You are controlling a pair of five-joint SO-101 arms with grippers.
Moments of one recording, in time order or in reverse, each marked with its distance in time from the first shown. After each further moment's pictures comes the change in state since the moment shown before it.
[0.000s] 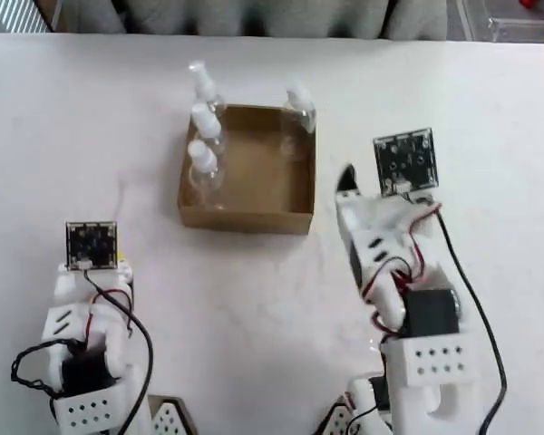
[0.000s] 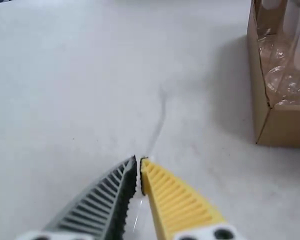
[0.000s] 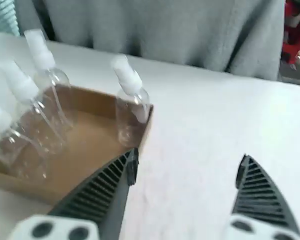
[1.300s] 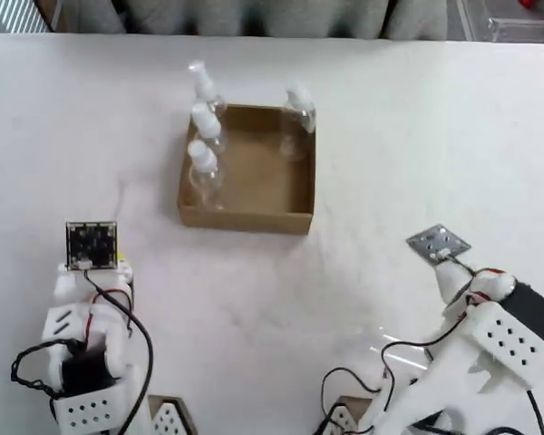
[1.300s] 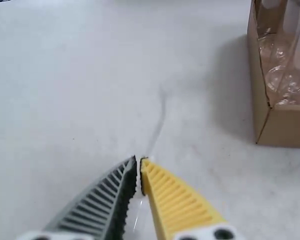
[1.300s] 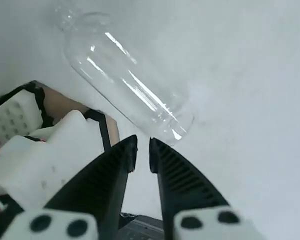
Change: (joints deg) left arm 0.0 0.0 0.0 0.0 0.0; right arm 47.6 13.7 1.1 47.5 62.2
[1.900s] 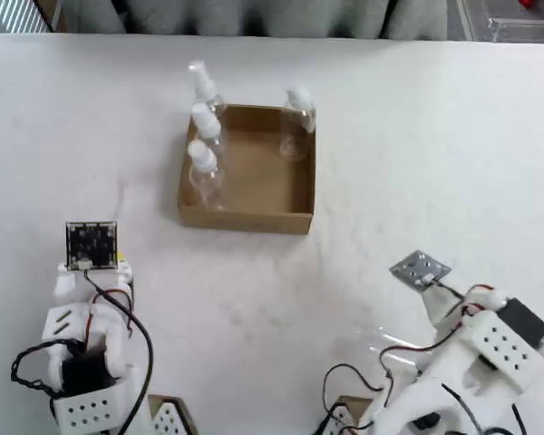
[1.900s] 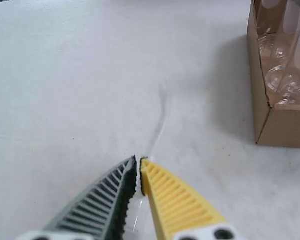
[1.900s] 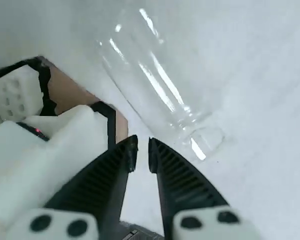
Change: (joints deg) left arm 0.0 0.0 0.0 0.0 0.0; right arm 1.4 -0.1 12.7 -6.0 8.8
